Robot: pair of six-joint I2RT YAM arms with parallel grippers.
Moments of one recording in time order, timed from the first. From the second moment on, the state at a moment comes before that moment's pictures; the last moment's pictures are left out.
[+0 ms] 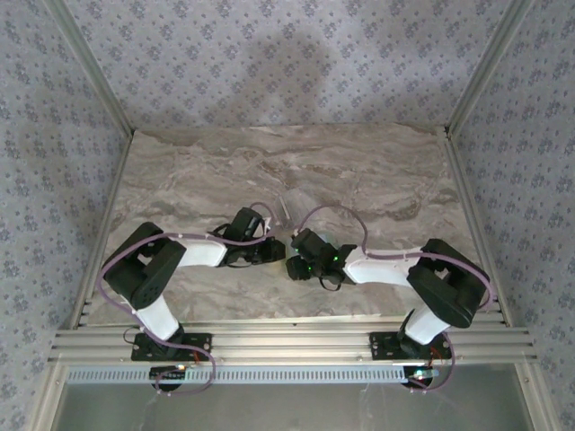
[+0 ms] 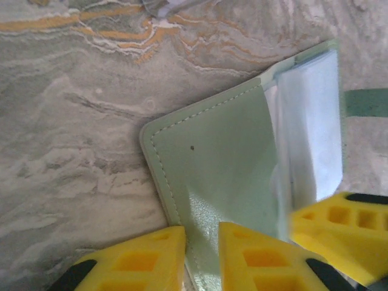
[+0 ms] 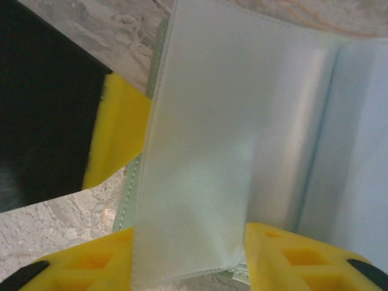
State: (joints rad) left arm -0.67 1.72 0.67 0.18 0.45 -0.76; right arm 0.95 1.58 0.72 -0.12 0.06 0.55
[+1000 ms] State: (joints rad) left arm -0.61 1.44 0.42 0.27 0.32 -0.83; right arm 0.94 1.51 0.73 -0.14 -0.07 0.51
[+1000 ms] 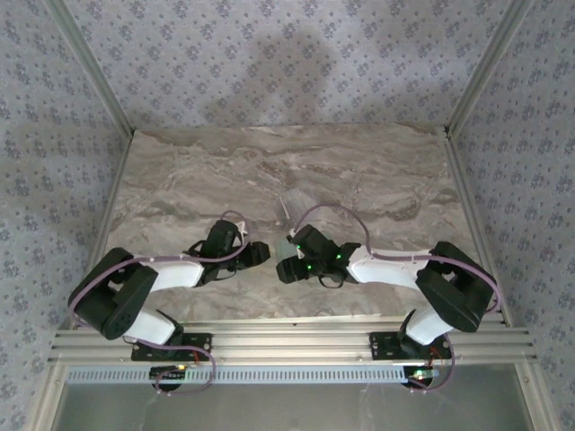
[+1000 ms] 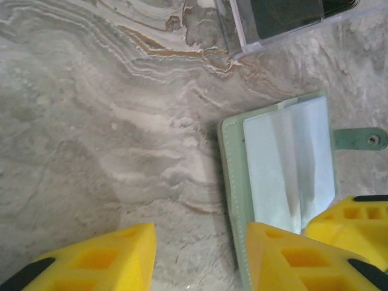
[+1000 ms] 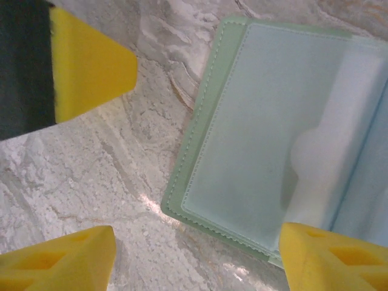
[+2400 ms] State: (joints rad) left arm -0.60 1.57 0.60 0.21 0.31 -0.81; right arm 0.86 1.54 1.05 -0.45 0.22 0.50
